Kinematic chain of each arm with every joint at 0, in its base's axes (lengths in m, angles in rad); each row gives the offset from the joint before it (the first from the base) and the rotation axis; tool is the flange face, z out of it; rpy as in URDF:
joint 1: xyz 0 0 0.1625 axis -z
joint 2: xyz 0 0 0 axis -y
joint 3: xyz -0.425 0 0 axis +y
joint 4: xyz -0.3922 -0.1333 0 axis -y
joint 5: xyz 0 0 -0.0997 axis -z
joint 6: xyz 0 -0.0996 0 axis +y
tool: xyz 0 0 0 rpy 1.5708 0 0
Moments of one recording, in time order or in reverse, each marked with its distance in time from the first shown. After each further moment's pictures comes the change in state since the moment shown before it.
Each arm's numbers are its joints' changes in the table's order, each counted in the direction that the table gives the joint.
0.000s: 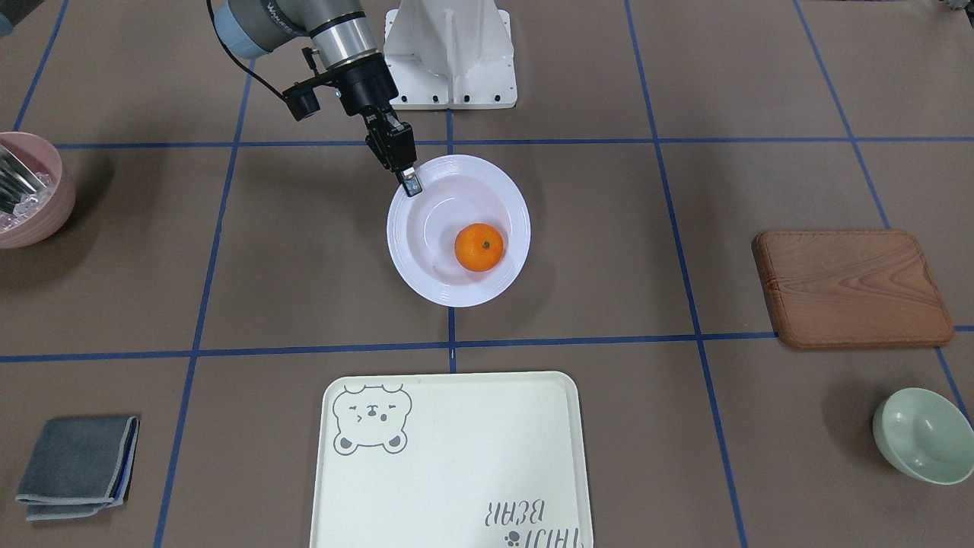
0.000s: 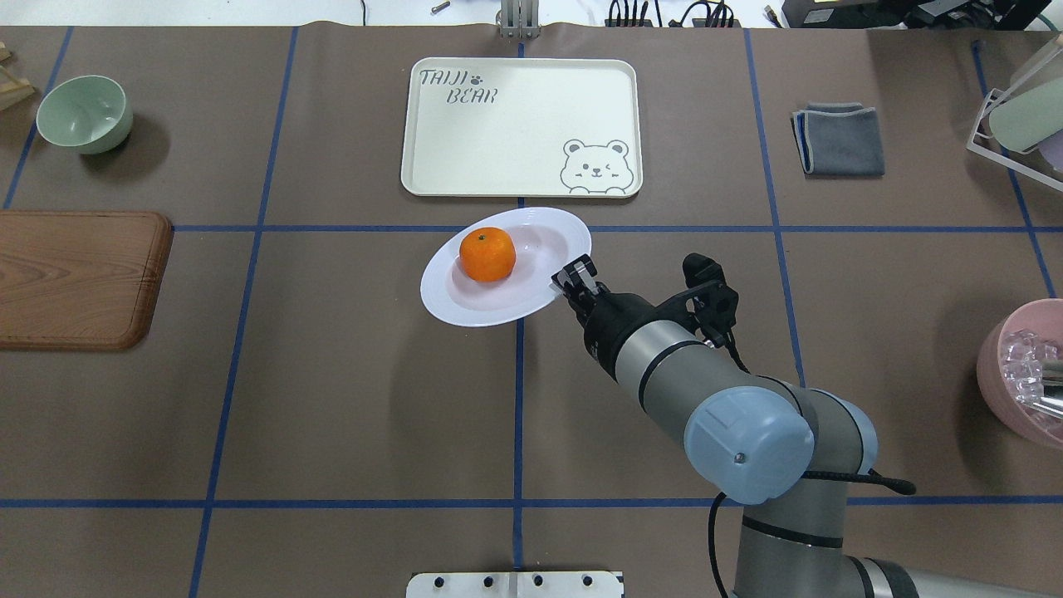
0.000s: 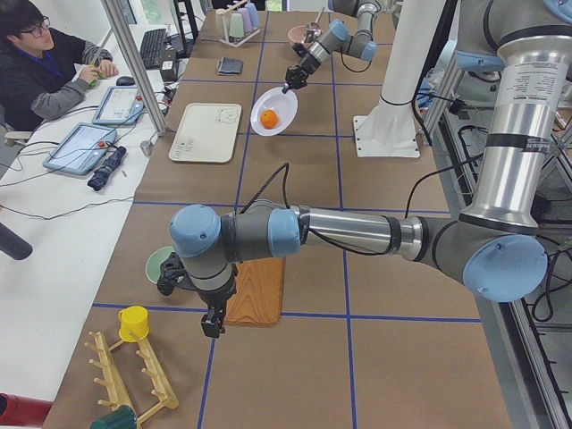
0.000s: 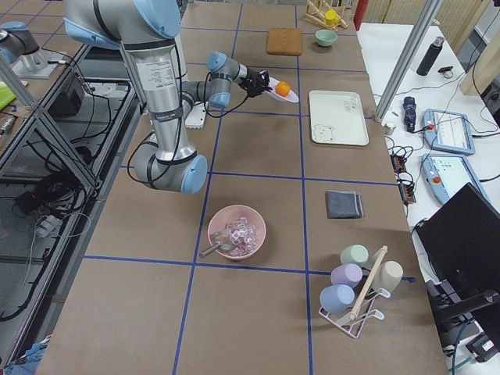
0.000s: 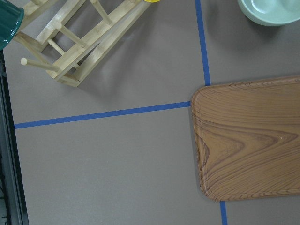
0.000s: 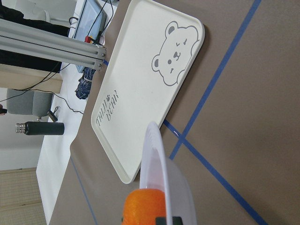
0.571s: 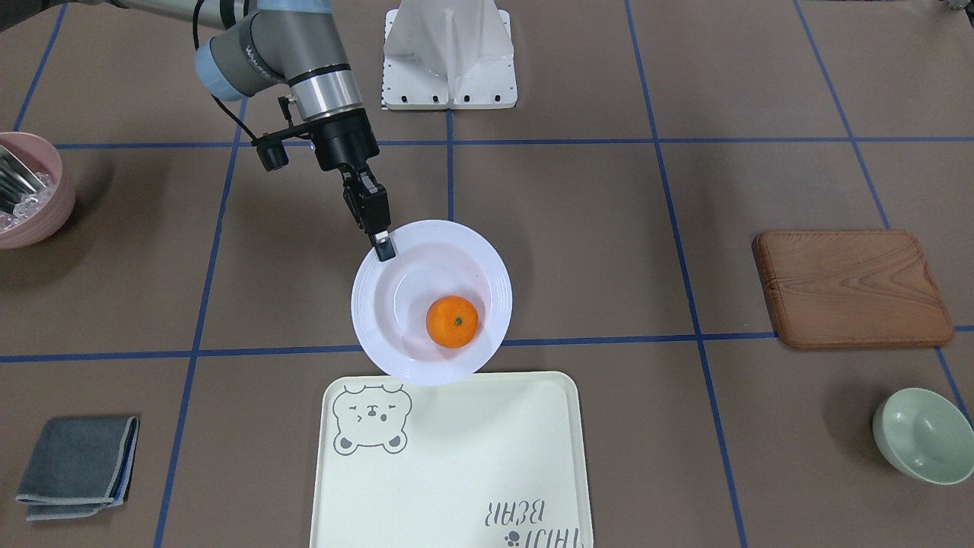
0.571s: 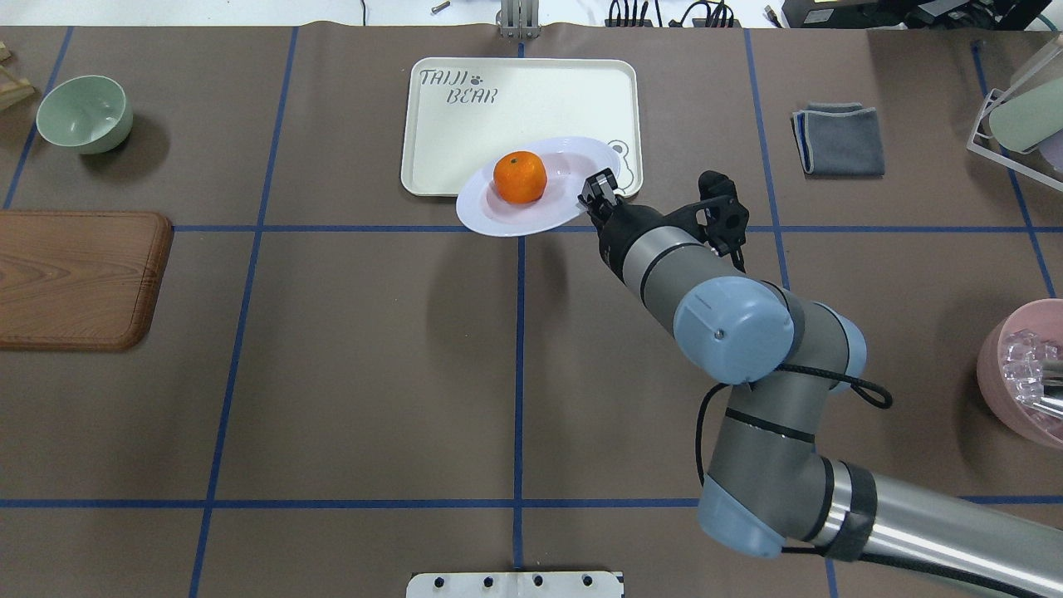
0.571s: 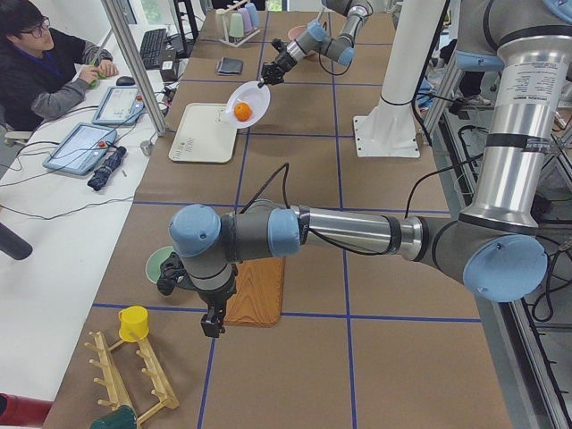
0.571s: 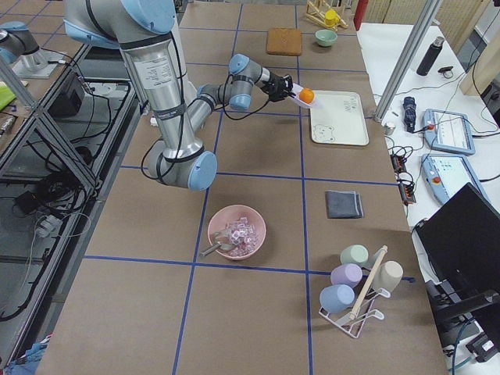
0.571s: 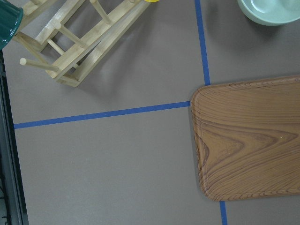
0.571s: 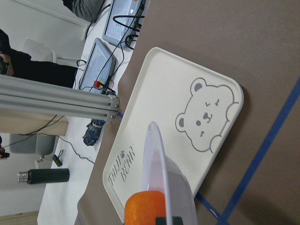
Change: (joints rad) left arm -0.001 0.000 0.000 -0.001 0.000 -0.001; right arm -0.179 0.105 0.180 0.001 0.064 -0.034
